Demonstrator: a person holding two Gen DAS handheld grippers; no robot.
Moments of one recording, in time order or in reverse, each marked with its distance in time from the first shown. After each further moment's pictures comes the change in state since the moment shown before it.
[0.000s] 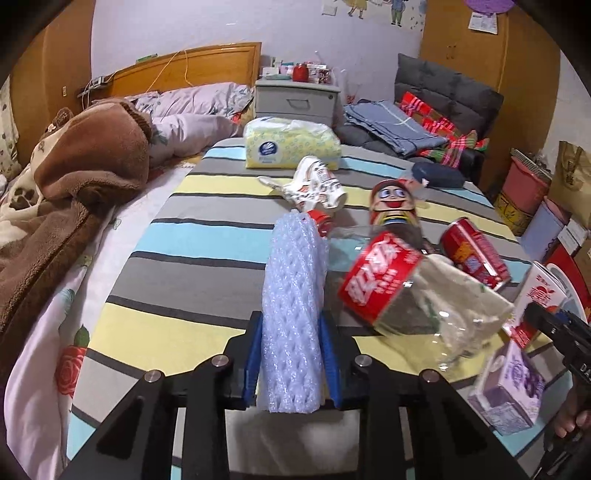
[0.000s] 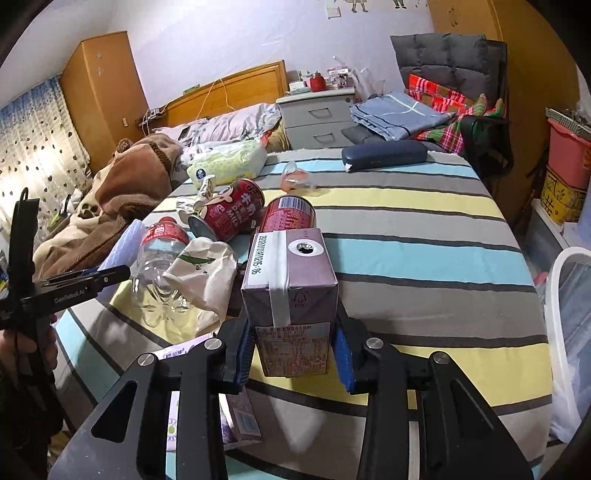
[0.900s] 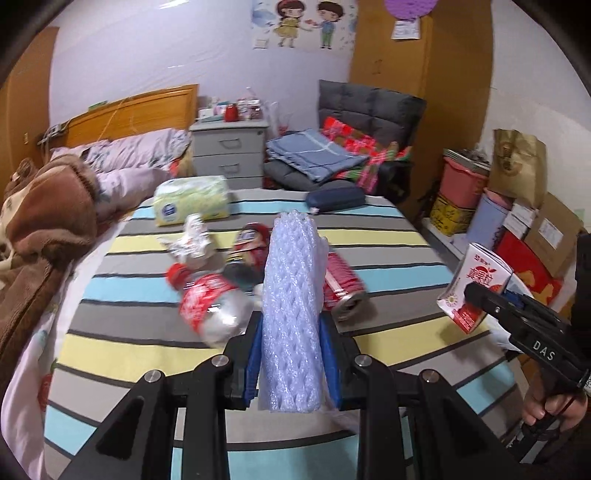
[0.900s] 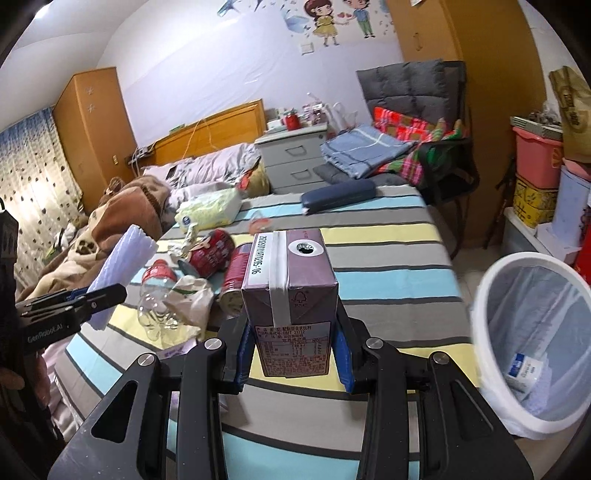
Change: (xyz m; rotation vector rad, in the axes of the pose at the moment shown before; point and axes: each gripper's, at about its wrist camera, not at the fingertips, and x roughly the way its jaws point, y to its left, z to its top) left arm -0.071 -0.118 -0.003 0.137 -0.121 -0.155; right arm -0.057 -0.037 0.002 0.059 -0.137 -0.049
